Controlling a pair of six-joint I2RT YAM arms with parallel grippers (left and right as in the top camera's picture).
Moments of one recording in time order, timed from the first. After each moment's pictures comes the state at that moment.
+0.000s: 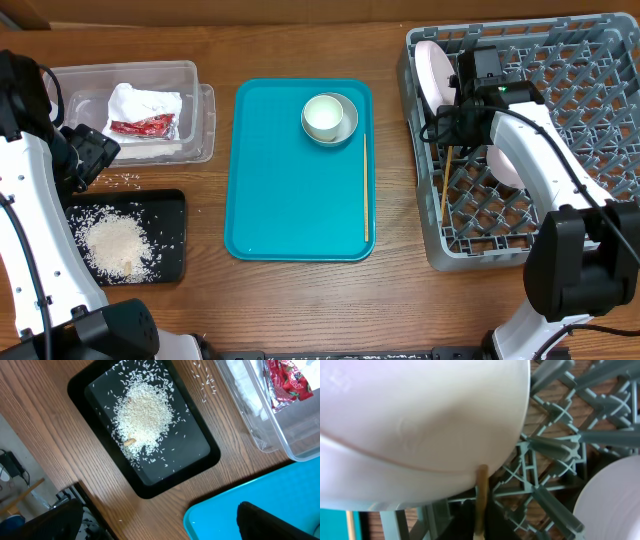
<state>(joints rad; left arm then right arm) 0.40 1.65 1.89 -1.67 -0.16 -0.67 0.12 1.86 1.47 -0.86 0.04 0.17</state>
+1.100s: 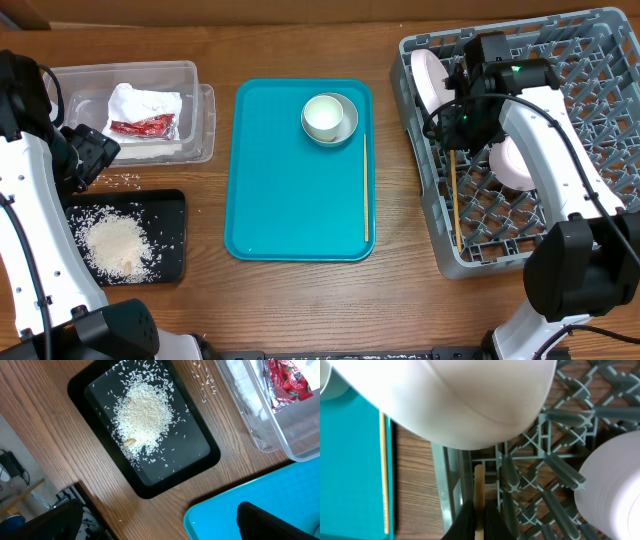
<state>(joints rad) 0.40 1.65 1.89 -1.67 -0.16 -0.67 0.12 1.86 1.66 -1.20 -0.07 0.03</state>
